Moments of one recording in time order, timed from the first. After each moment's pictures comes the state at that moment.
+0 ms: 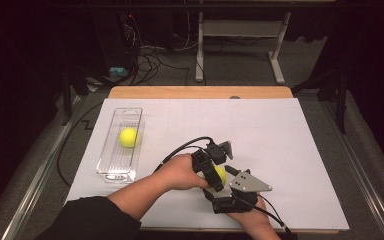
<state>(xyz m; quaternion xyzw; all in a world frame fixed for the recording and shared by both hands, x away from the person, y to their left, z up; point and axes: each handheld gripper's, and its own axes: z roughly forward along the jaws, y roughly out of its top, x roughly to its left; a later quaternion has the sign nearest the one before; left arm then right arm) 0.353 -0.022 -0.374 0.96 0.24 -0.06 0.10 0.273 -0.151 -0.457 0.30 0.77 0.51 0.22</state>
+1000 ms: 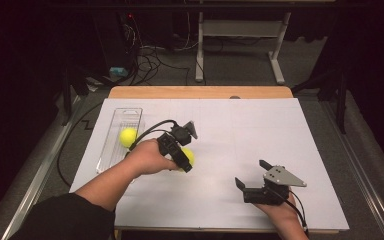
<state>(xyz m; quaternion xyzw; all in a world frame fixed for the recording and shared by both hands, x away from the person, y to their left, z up) 0.388 0.064 -0.357 0.94 0.33 -0.03 0.09 0.287 -0.235 -0.461 0.38 0.74 0.49 0.27</state>
